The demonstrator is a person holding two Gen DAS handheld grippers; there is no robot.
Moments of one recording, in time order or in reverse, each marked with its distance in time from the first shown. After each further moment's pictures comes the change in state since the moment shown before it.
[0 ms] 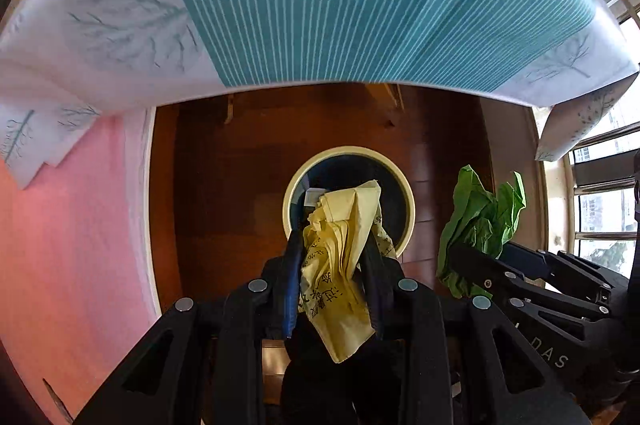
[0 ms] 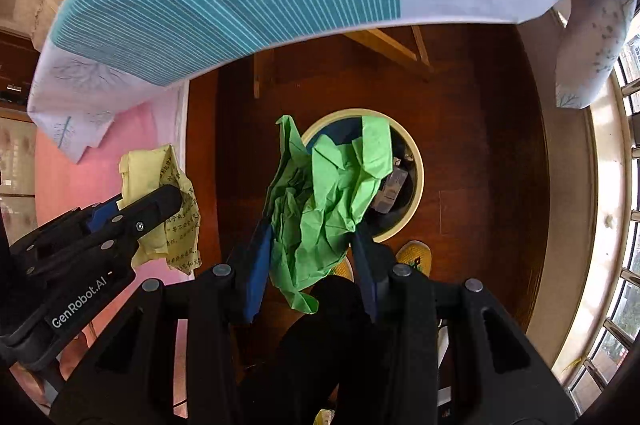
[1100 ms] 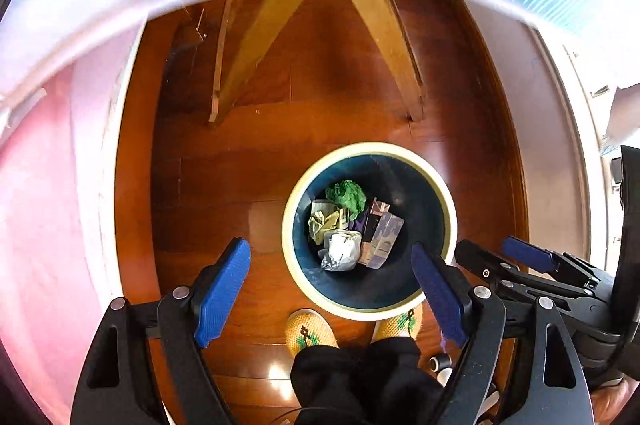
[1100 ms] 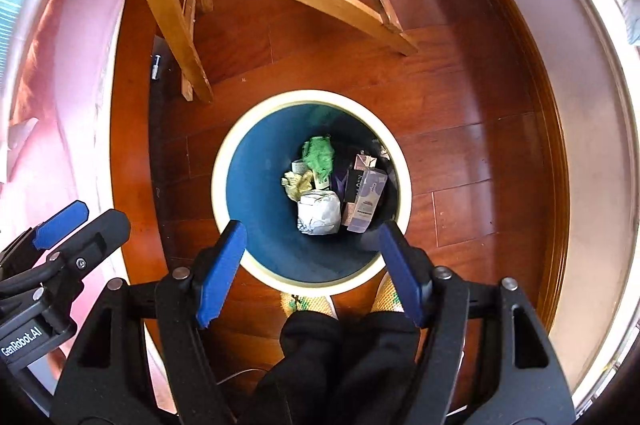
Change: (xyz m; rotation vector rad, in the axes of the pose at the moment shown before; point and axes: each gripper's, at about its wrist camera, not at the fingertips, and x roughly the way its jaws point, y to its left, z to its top) left arm 0.126 0.014 0.003 0.034 -0.038 0.013; right arm 0.123 -0.060 0.010 0.102 -0.034 -0.058
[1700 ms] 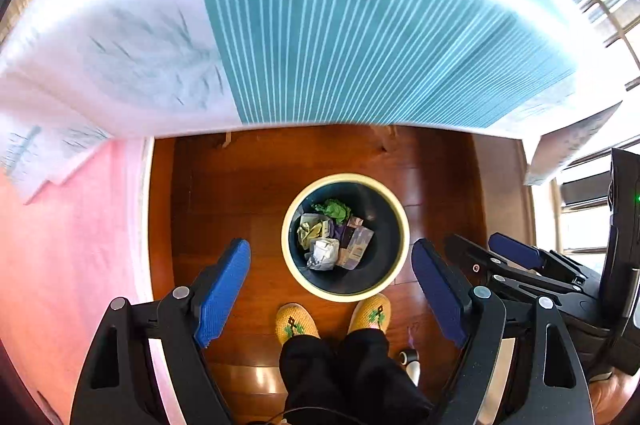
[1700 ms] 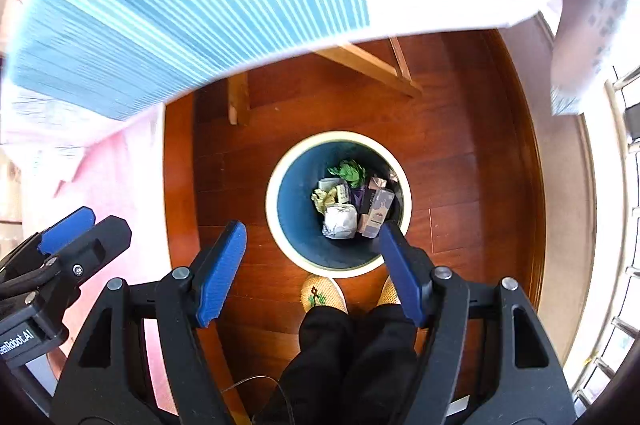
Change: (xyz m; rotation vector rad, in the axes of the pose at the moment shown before) left arm -0.156 0.006 0.008 -0.035 -0.069 -0.062; right arm -0.143 0.053 0.001 -0.057 -0.080 0.026
